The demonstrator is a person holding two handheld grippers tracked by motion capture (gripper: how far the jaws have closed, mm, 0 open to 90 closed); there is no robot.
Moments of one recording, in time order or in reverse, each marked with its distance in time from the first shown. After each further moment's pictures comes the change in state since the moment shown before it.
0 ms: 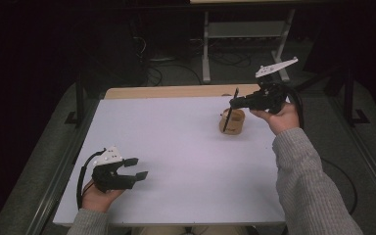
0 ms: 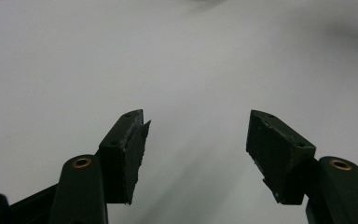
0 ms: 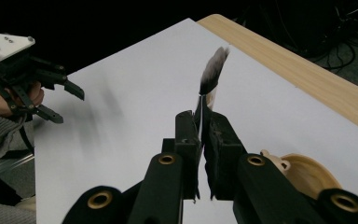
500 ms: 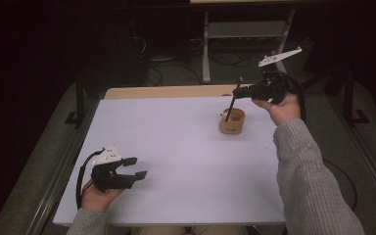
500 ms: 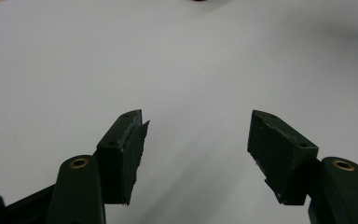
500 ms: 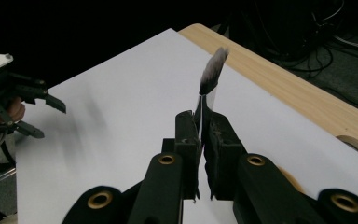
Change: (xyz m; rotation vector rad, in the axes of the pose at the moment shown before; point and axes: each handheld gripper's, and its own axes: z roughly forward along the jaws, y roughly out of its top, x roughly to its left) left arm 0.003 0.000 -0.001 -0.005 0.000 -0.001; right arm -0.016 0.016 -0.007 -0.019 -0.055 0.023
